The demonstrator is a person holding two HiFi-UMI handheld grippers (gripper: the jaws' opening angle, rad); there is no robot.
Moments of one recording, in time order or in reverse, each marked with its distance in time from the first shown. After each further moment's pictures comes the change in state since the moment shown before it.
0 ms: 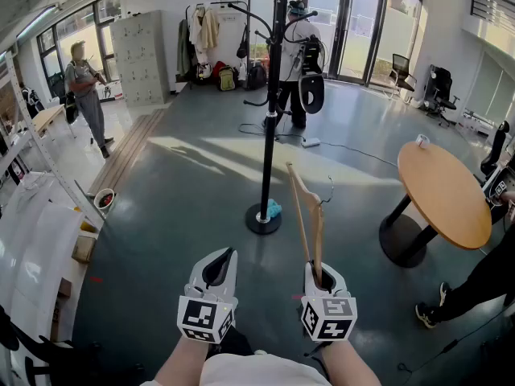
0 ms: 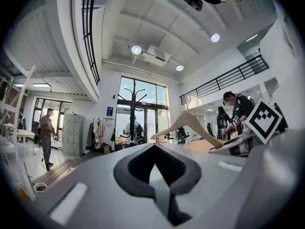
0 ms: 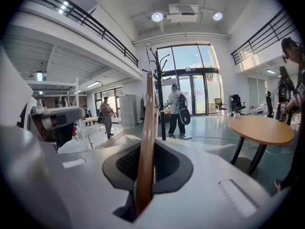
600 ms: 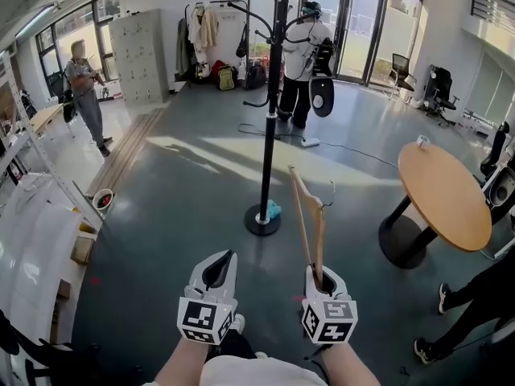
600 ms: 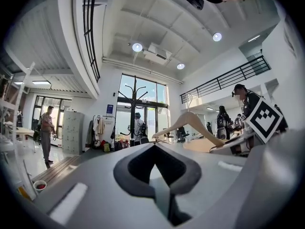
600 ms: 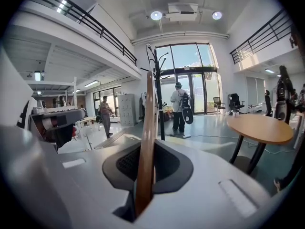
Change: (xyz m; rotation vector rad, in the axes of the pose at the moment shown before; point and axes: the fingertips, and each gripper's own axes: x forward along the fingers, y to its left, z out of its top) left arm 0.013 0.011 -0.012 -0.013 0.022 -0.004; right arm 0.014 -0.004 -0.004 0.008 0.010 -0.013
